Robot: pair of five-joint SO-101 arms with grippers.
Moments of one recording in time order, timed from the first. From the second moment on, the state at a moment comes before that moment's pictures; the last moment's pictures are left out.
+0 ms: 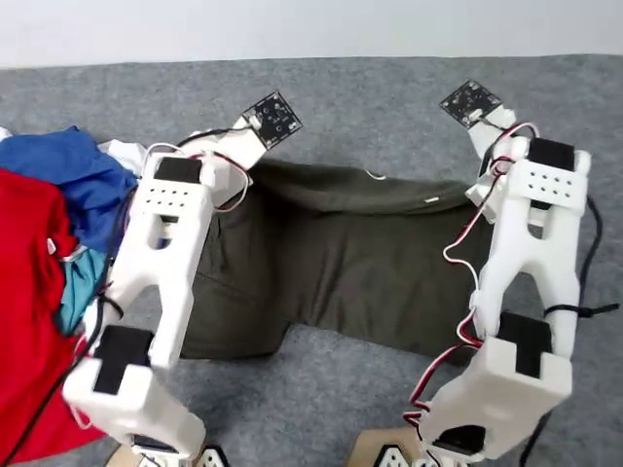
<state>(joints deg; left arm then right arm) 3.6 6.8 6.0 54.2 -40.0 12.8 12.6 -10.1 70.2 51.7</state>
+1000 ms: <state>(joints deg) 6.1 11.1 6.0 61.8 -50.6 12.8 9.9 -10.1 70.5 51.9</state>
